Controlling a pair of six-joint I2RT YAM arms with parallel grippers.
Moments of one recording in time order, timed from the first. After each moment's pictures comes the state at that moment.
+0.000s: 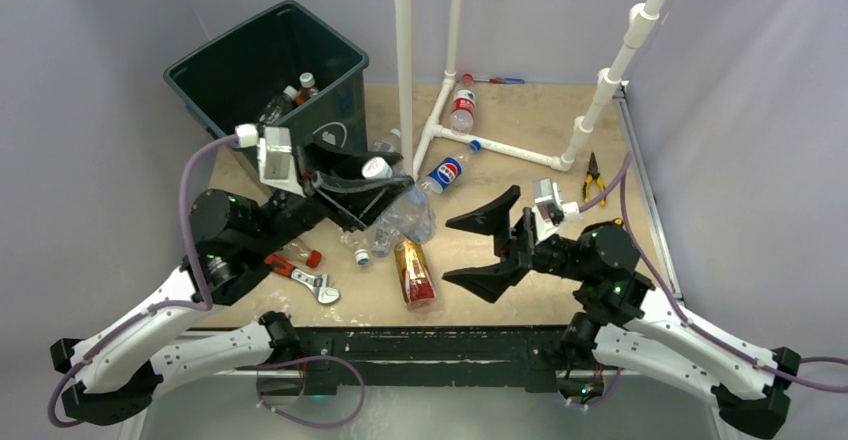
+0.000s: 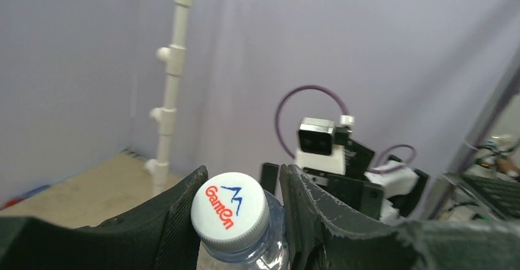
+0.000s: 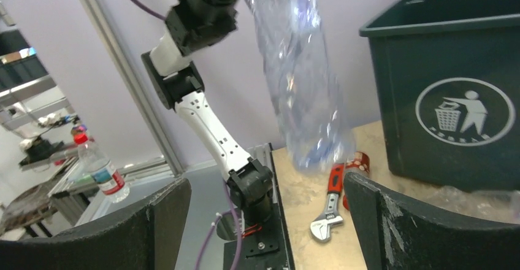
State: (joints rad) left arm -0.96 0.79 1.07 0.21 0.19 -0.38; right arm 0.97 0.65 0.67 0.32 -0.43 0.38
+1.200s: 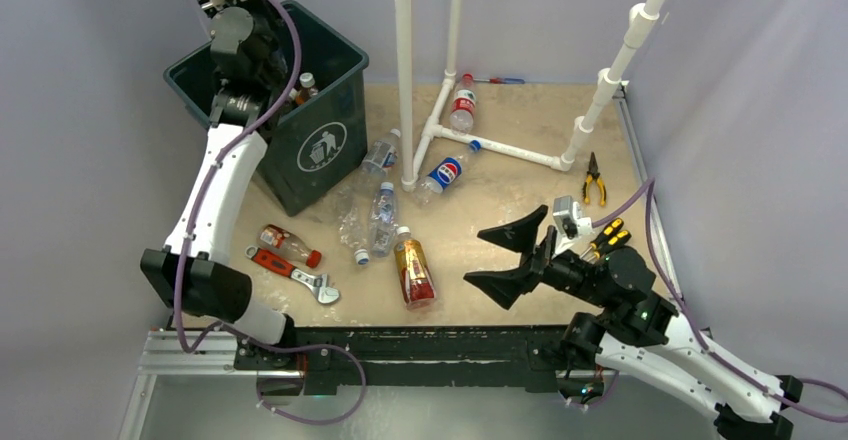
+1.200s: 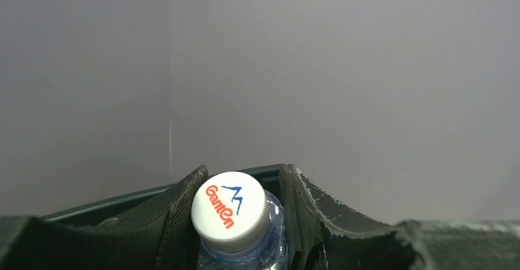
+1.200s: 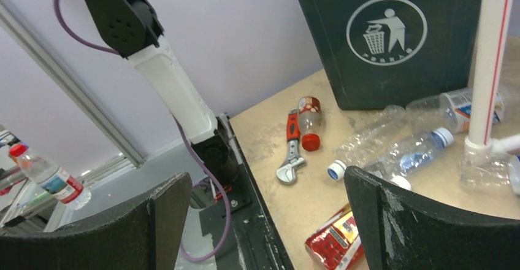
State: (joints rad) left arm -0.19 1.52 1.73 0.10 -0.58 -0.01; right arm 0.97 0.37 0.57 -0.01 -0.20 0.38
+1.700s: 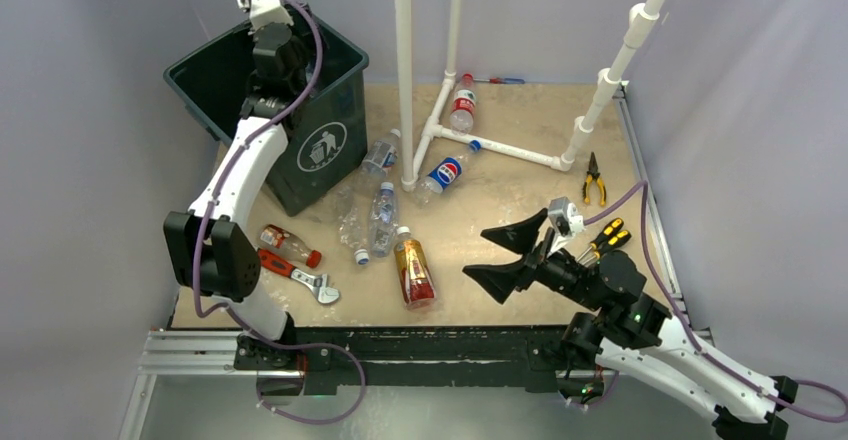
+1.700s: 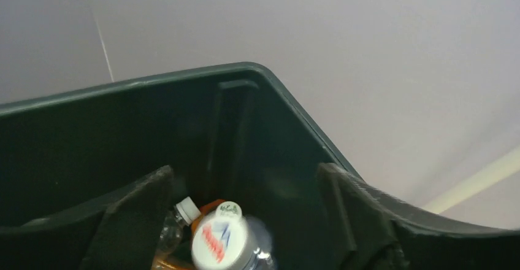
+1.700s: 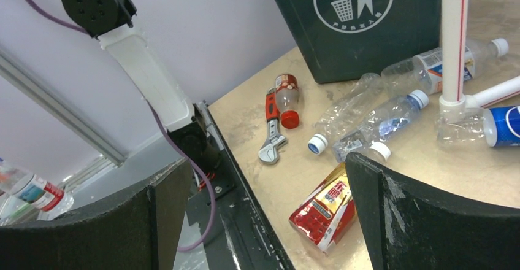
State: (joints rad) left arm -0.18 1.66 1.61 0.08 -0.45 -0.18; right arm 0.97 0.34 0.48 0.00 -0.10 0.41
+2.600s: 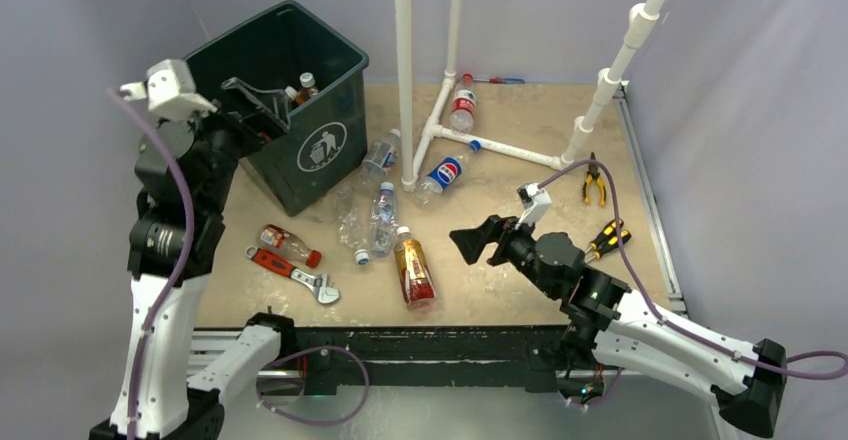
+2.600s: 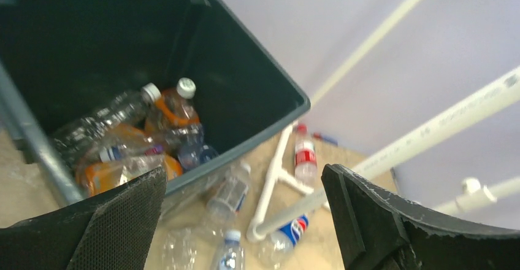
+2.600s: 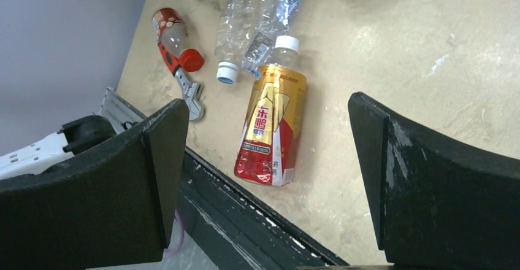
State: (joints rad) left arm -0.18 0.86 1.40 -0.52 -0.22 -0.50; right arm 0.97 0.64 0.47 -0.01 0.32 0.66
